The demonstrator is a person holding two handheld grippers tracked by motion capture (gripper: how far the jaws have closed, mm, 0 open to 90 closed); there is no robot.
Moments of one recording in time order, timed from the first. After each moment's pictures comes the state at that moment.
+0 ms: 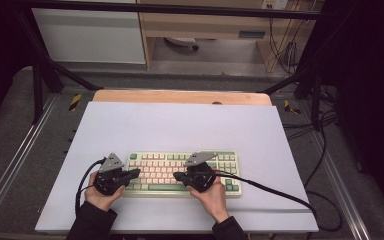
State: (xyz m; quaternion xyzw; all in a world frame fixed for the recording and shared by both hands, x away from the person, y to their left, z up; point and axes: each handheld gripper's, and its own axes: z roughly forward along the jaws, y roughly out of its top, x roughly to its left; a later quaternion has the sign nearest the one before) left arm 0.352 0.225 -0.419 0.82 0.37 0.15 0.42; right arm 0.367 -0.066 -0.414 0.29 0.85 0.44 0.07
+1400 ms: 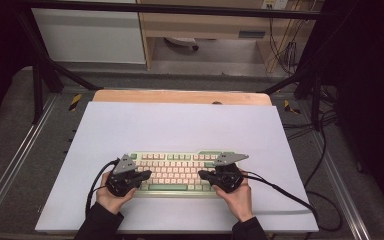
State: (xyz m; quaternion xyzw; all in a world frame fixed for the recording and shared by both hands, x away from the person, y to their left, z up) left arm 0.350 0.189 -0.418 0.83 0.34 0.14 0.42; right arm 0.361 -0.135 -0.411 0.33 0.83 0.44 0.09
